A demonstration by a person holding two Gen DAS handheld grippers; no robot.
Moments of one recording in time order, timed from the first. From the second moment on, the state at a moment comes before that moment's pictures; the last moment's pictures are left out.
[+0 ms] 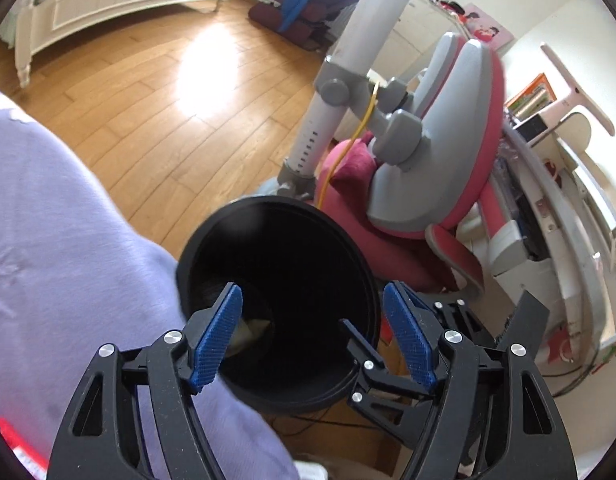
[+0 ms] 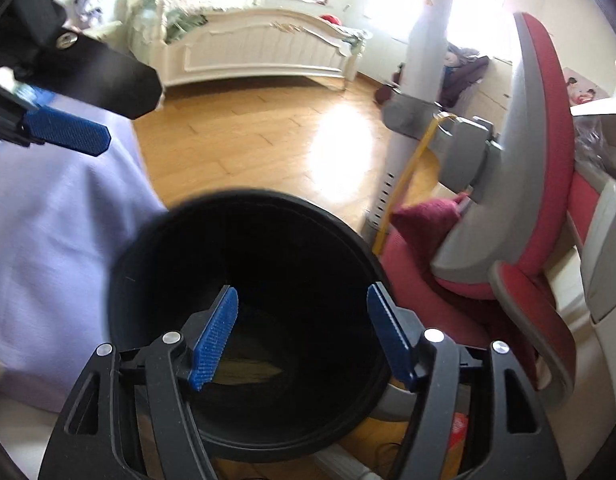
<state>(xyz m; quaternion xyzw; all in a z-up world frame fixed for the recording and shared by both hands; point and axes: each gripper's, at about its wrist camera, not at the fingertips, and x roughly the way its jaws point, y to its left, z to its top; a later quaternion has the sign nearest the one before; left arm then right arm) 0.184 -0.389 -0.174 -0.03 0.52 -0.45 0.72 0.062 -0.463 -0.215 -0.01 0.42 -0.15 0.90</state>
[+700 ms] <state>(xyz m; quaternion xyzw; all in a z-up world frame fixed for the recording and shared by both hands) 0.224 0.018 -0.143 -0.05 0.46 -0.09 0.88 0.340 -0.241 -0.099 0.08 0.45 0.24 0.86</state>
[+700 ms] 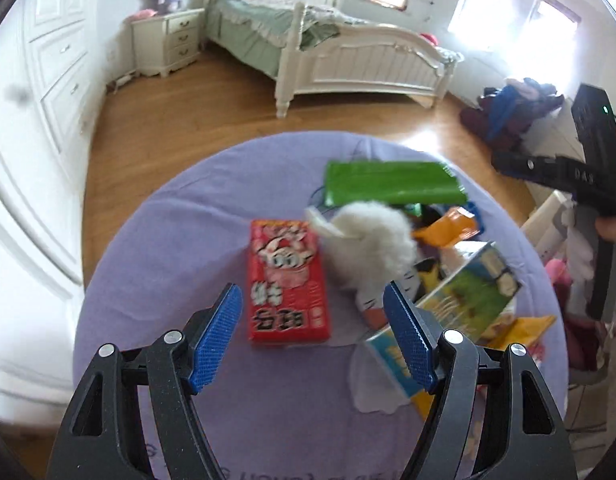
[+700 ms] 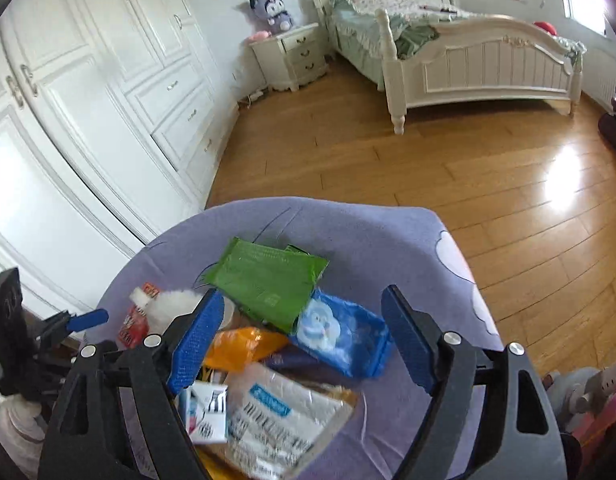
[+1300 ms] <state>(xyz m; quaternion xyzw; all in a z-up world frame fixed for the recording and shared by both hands) 0.234 0.047 -0.150 -0.06 0.43 -0.09 0.89 0.309 -0.226 -0.086 0.11 0.41 0.28 0.86</state>
